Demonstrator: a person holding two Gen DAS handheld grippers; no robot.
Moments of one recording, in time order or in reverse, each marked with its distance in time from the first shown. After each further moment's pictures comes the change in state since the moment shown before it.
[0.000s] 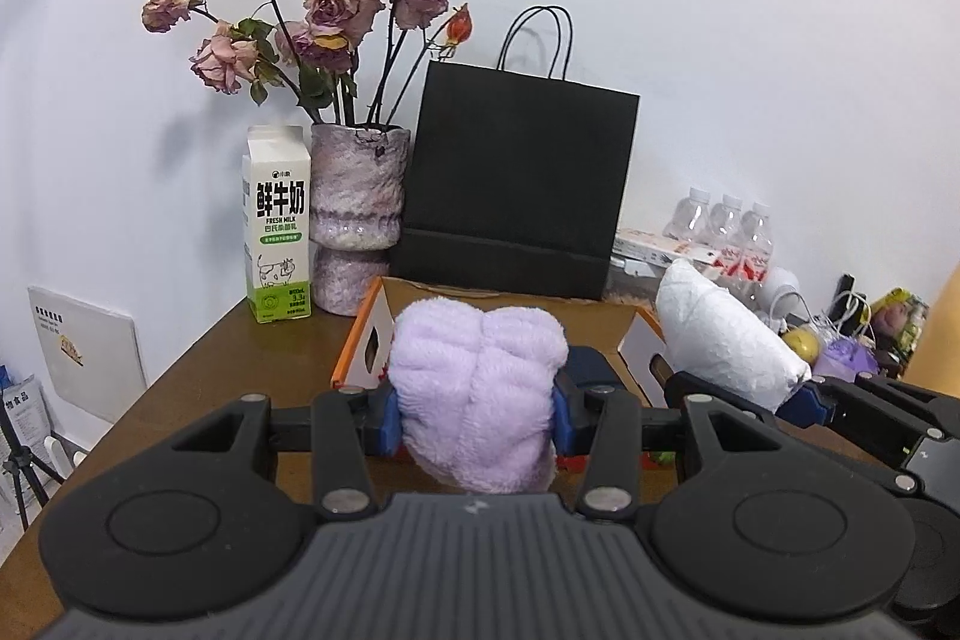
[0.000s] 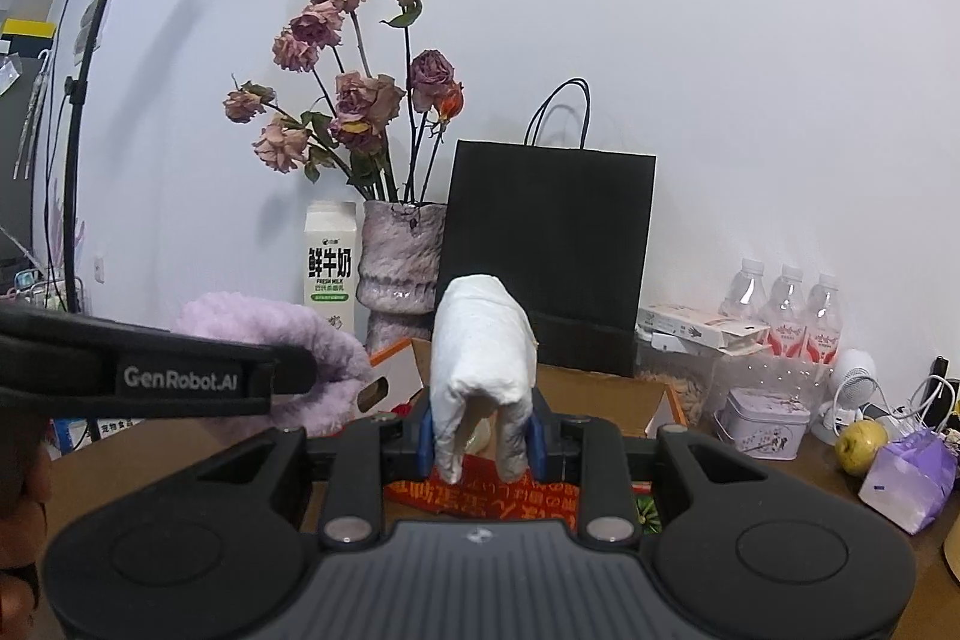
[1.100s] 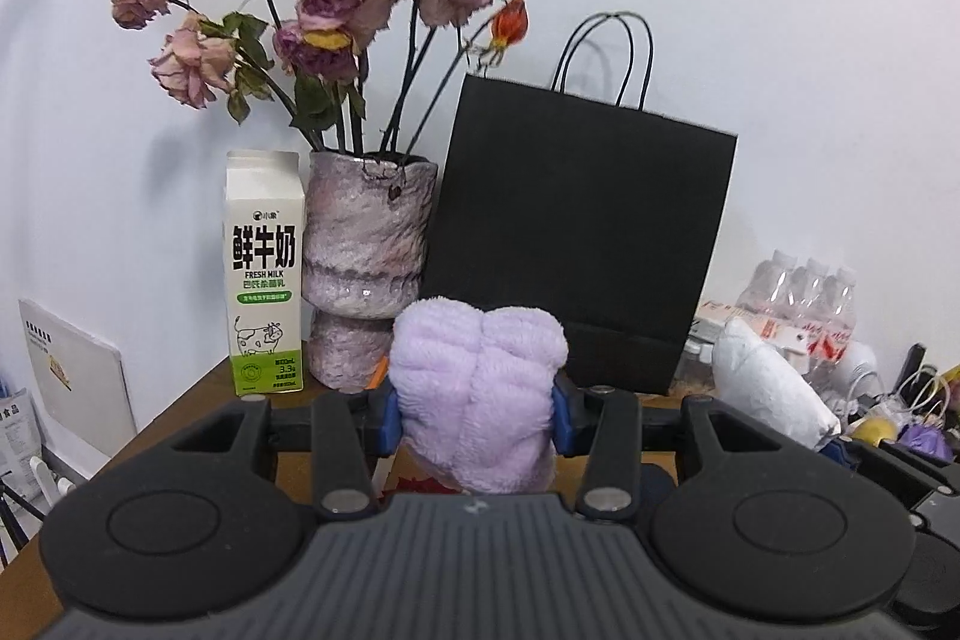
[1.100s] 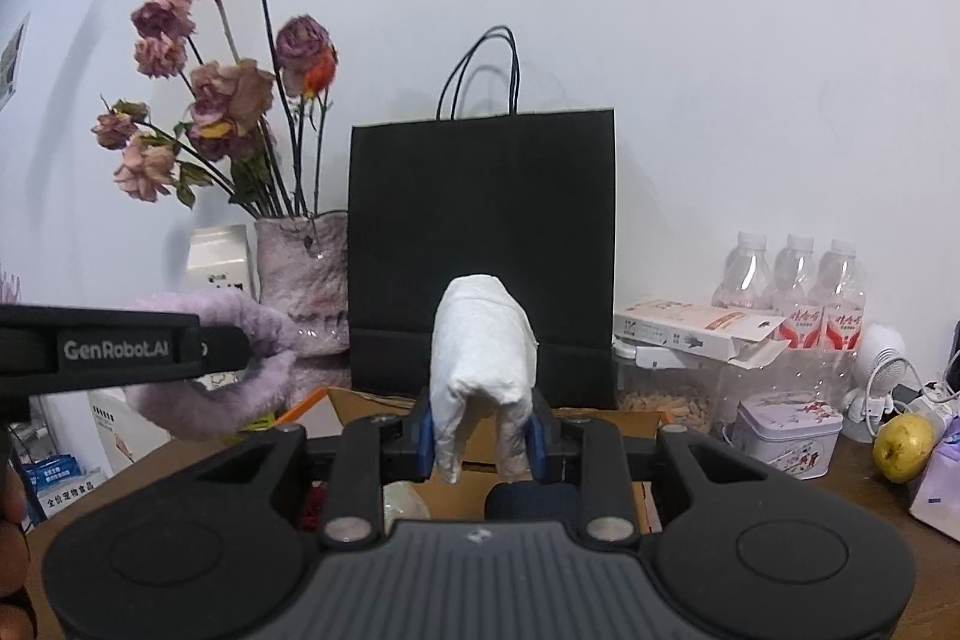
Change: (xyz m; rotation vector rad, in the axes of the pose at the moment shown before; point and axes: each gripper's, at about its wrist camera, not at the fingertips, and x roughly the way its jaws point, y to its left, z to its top) left arm 0.123 0.006 0.050 -0.046 -0.047 0.069; right arm 0.136 -0.049 0.019 0.126 0.022 -0.069
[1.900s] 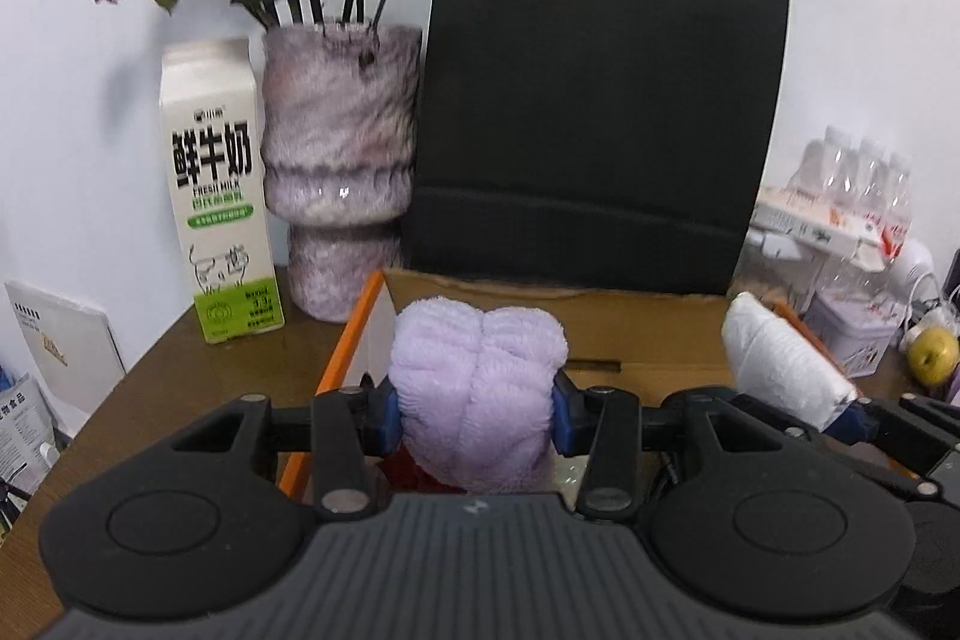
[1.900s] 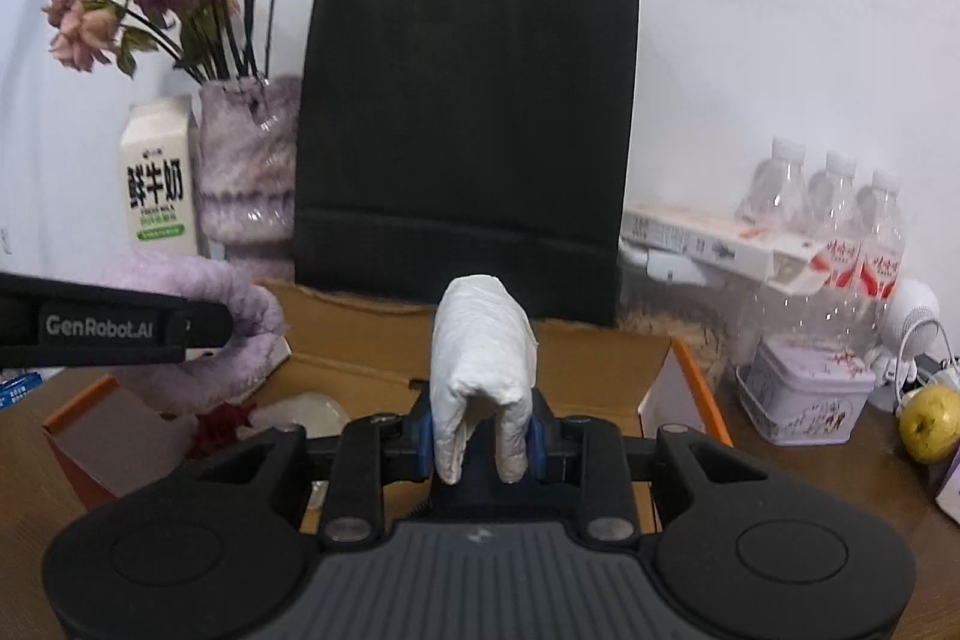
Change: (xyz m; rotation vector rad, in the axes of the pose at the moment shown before) left arm 0.088 0.002 -0.025 0.080 0.197 0.023; right arm 0.082 -0.012 -0.033 -0.054 0.177 -0.035
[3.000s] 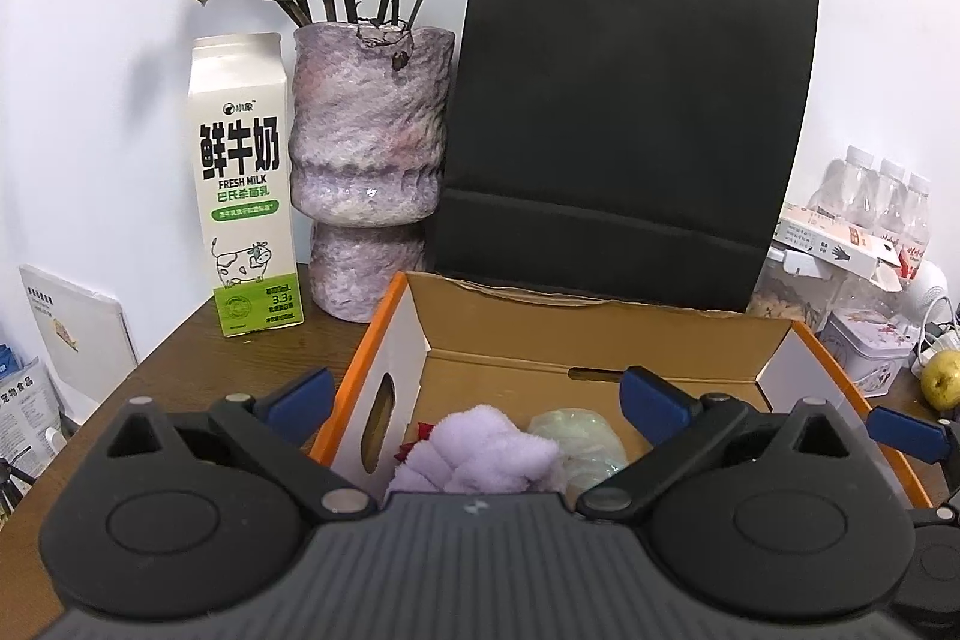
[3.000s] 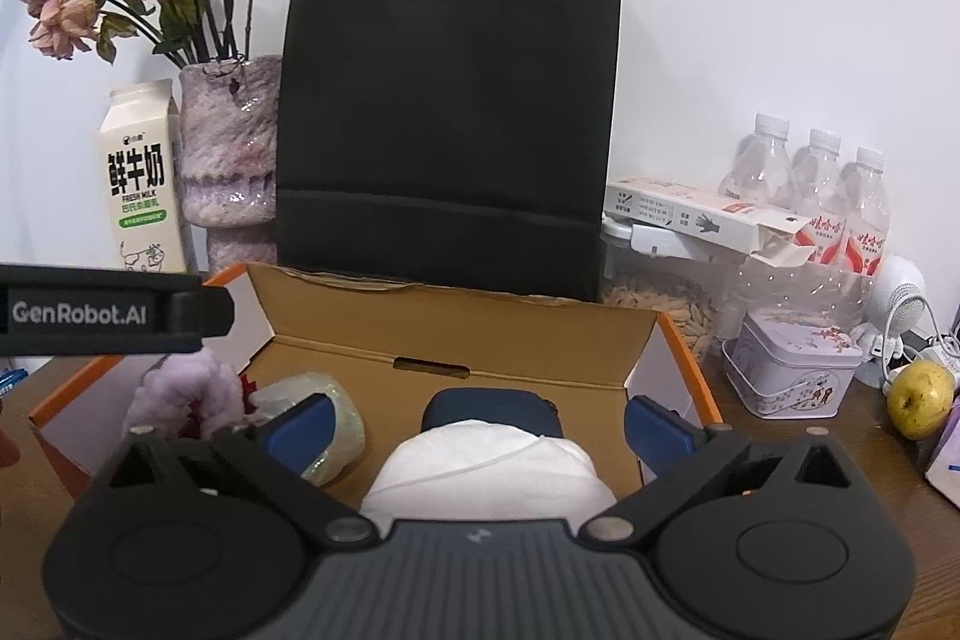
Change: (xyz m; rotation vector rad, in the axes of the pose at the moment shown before) left arm -0.005 0.006 -0.002 -0.048 -0.026 0.036; right arm -0.005 0.003 0.000 0.008 0.025 -0.043
